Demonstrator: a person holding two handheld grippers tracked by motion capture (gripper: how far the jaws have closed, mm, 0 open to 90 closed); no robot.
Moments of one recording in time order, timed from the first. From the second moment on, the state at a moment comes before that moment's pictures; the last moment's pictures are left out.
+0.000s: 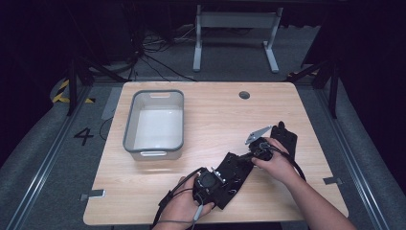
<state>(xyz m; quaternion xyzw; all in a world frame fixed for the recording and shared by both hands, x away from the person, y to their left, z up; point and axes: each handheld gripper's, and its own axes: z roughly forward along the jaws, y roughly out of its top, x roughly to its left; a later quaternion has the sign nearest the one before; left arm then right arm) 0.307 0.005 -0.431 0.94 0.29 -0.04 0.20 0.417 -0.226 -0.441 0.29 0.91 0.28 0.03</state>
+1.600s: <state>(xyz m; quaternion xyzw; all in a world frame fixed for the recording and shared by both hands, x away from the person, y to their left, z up) 0.342 0.027 -0.399 0.93 0.29 0.01 0.21 0.347 -0.257 -0.393 0.34 0.87 0.35 0.02</state>
